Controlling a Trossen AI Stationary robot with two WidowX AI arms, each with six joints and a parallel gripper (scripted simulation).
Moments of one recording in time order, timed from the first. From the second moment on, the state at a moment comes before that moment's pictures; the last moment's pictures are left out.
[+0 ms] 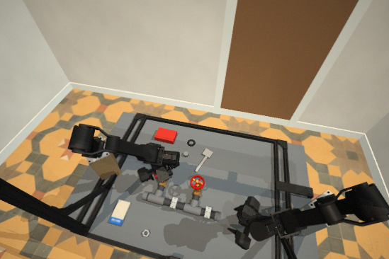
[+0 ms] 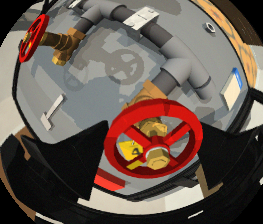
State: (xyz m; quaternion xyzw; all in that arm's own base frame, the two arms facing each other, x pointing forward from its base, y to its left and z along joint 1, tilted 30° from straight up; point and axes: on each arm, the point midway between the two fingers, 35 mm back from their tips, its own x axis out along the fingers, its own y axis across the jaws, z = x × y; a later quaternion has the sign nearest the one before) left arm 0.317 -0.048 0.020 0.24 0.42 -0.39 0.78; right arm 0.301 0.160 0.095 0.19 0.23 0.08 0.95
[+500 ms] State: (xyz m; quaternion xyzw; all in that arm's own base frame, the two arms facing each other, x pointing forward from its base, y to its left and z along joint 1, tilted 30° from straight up) left arm 0.317 -0.048 0.020 0.26 0.42 -0.40 0.78; right arm 0.301 0.160 0.095 0.19 0.23 0.08 0.95
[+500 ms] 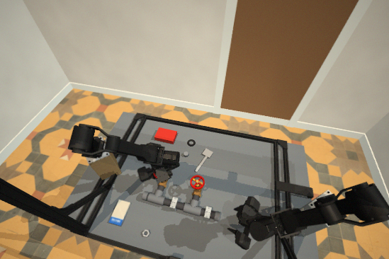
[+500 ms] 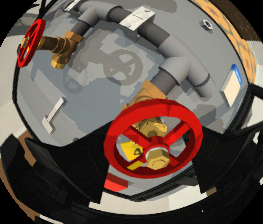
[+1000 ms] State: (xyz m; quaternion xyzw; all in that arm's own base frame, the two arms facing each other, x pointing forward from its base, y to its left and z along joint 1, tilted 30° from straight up) left arm 0.317 -0.048 0.020 0.26 0.42 -0.40 0.78; right arm 0.301 0.160 0.095 0.19 0.23 0.08 0.95
